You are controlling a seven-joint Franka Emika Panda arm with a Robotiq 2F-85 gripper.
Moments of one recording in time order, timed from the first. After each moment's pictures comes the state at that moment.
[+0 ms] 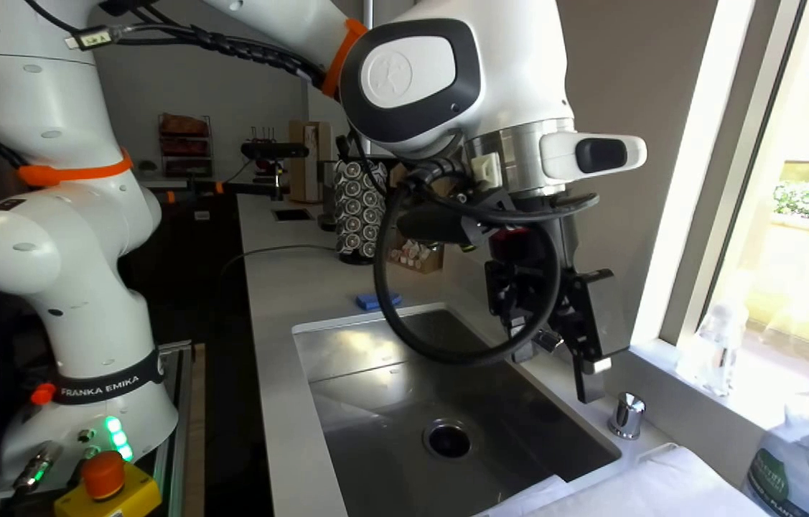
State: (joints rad) arm -0.35 -0.06 -0.42 -2.20 -0.23 2.44 -0.50
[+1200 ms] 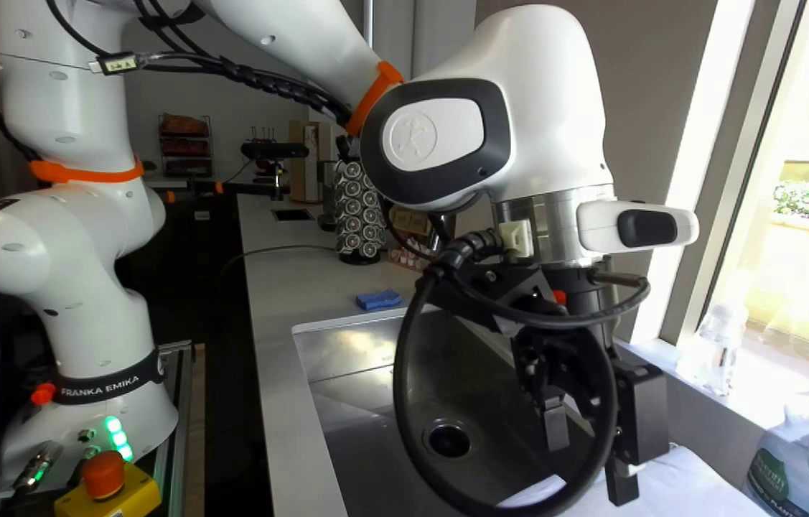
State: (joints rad) arm -0.42 0.09 -0.42 -2.14 -0.23 2.53 -0.51
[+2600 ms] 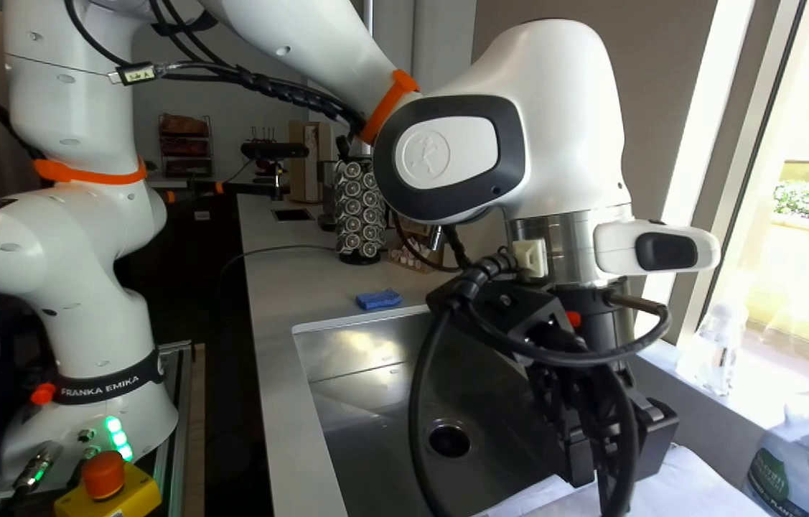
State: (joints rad) arm -0.44 0.14 -0.41 -2.10 -0.18 2.53 -0.54
